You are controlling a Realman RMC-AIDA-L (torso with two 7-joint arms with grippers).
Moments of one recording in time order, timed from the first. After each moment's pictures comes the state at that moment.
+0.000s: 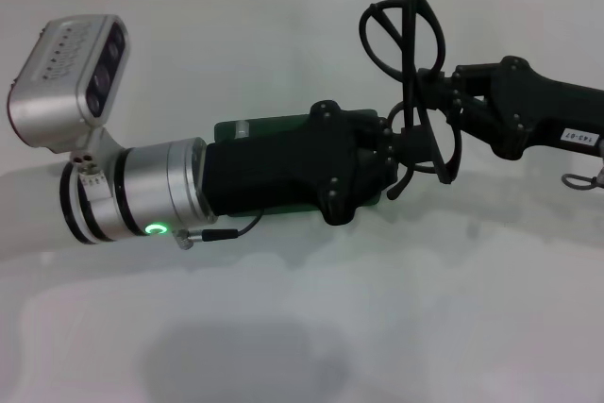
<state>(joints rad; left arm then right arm) -0.71 -2.11 0.85 0.13 1.61 1.78 -0.97 0.64 2.02 -0.86 -0.39 -1.57 -1.71 1.23</state>
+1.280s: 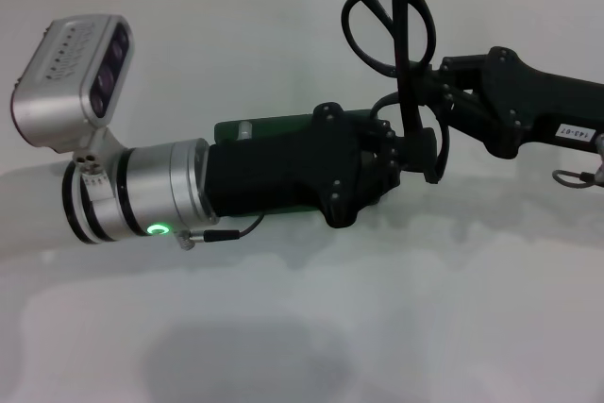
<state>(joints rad) -0.71 -2.11 0.86 0.13 1.61 1.78 -0.97 0.67 2.03 -0.87 -0.38 -1.54 -1.78 1.23</state>
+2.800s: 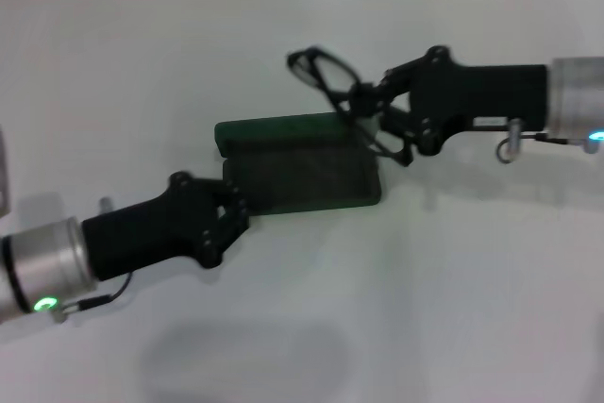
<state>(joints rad) -0.39 -2.07 0.86 0.34 1.64 1.59 -1.01 0.73 2.02 -1.13 -0.50 -1.55 -1.42 1.13</state>
